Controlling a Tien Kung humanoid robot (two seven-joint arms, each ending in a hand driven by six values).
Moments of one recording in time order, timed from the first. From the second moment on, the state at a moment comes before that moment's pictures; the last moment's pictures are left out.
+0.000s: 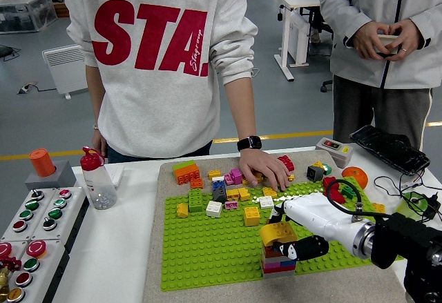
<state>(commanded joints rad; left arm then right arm) -0.12 0.03 -1.35 -0.18 1.34 0.13 0.24 0.73 -0.67 0.57 1.78 -1.74 0.09 -0.38</state>
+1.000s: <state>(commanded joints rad) -0.11 0.02 -1.35 -0.18 1.35 0.13 0.24 0.72 -0.67 0.57 1.78 -1.75 0.09 -0.38</state>
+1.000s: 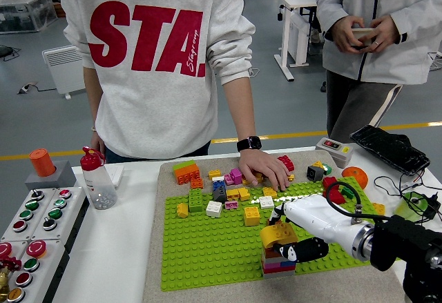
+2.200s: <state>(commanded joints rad) -0.12 0.03 -1.34 -0.18 1.34 0.13 0.23 0.72 -0.66 0.57 1.78 -1.76 0.10 -0.39</state>
